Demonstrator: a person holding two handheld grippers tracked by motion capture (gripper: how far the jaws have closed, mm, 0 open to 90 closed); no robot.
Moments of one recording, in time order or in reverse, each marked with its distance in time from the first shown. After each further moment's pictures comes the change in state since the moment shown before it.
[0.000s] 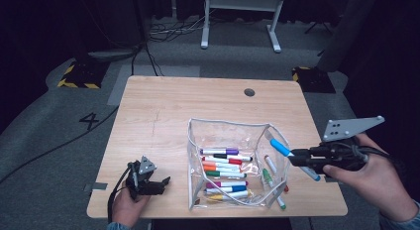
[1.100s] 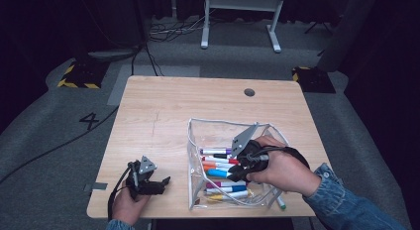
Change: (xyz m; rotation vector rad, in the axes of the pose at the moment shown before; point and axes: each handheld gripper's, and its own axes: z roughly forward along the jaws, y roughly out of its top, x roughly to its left) left arm 0.001 0.001 0.000 0.004 -0.002 0.006; right arm 0.038 0.051 0.152 0.342 0.231 -0.283
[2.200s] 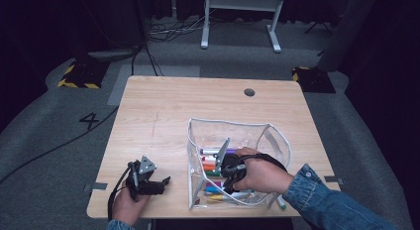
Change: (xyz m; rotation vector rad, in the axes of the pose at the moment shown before) left arm 0.000 0.000 0.000 0.000 -0.001 0.000; right arm -0.010 -0.002 0.073 0.240 0.104 -0.030
